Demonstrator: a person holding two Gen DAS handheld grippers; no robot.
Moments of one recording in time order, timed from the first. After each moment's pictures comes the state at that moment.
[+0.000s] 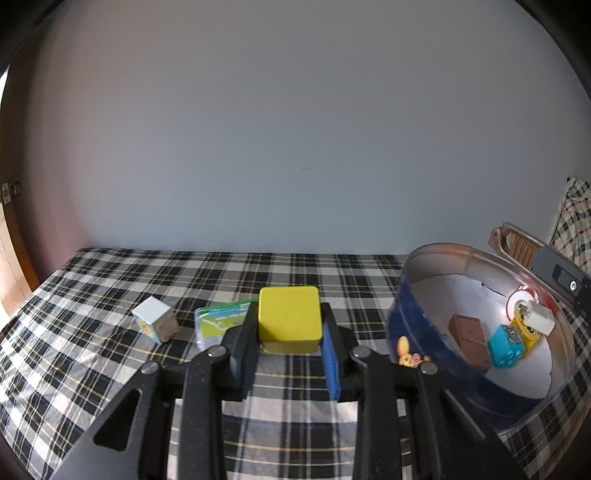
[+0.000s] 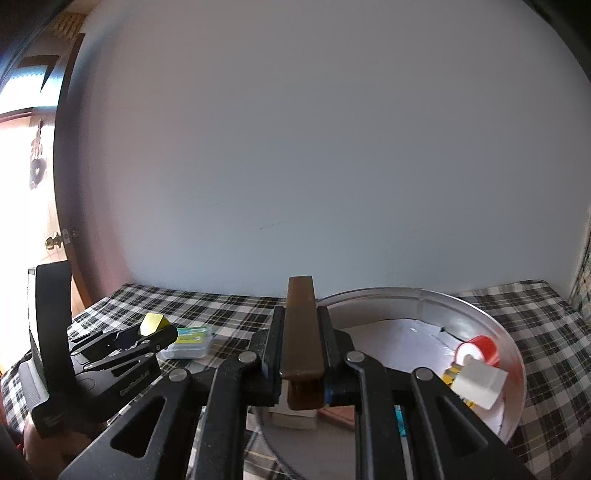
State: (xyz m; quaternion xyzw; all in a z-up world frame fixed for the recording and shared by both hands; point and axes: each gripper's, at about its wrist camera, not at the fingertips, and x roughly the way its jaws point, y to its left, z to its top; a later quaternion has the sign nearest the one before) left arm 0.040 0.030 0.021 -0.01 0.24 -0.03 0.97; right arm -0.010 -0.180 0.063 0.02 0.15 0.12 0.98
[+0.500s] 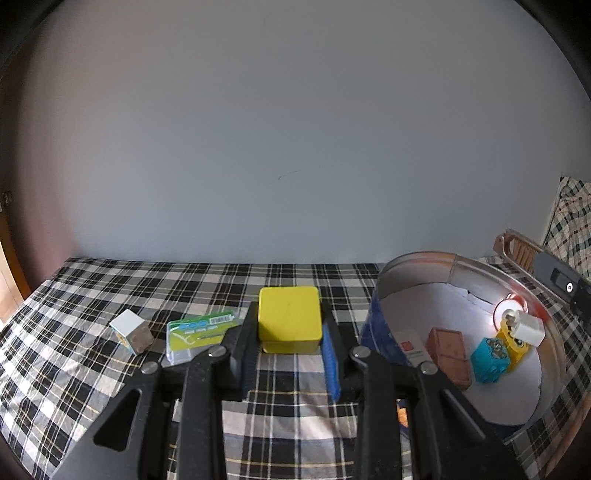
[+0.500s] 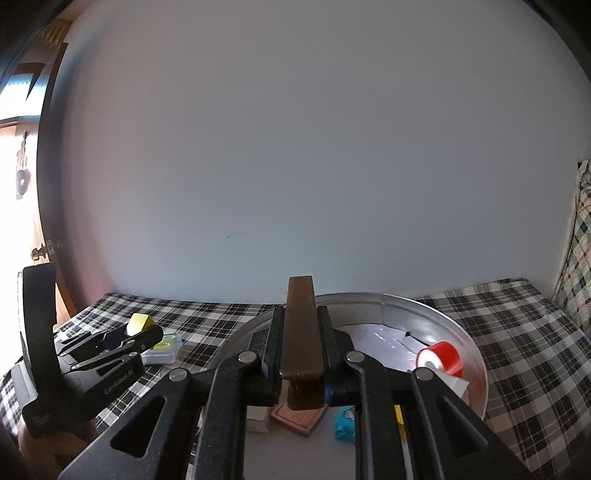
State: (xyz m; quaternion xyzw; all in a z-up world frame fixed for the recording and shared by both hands) left arm 0.044 0.003 0.030 -0.01 0.23 -0.04 0.97; right arm -0.004 -0.208 0.066 0.03 0.15 0.08 0.98
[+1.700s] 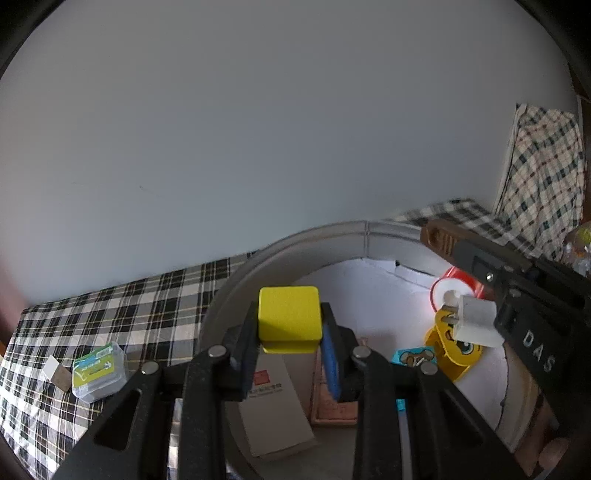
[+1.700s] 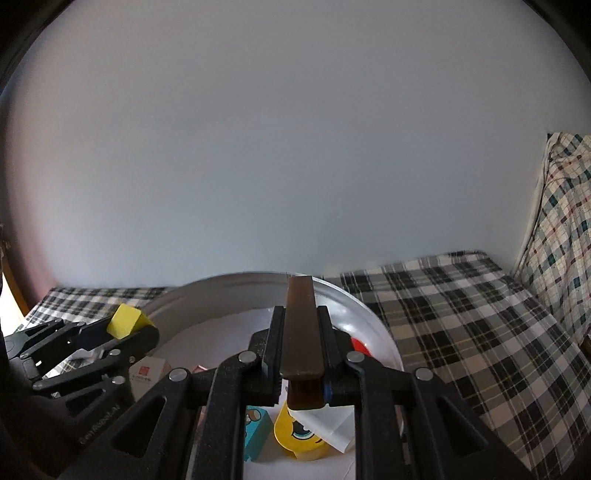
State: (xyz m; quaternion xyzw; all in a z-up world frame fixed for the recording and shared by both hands) left arm 0.076 -0.131 0.024 0.10 0.30 -0.13 0.94; right arm 0.042 -0.262 0.050 0.04 0.22 -0.01 0.97
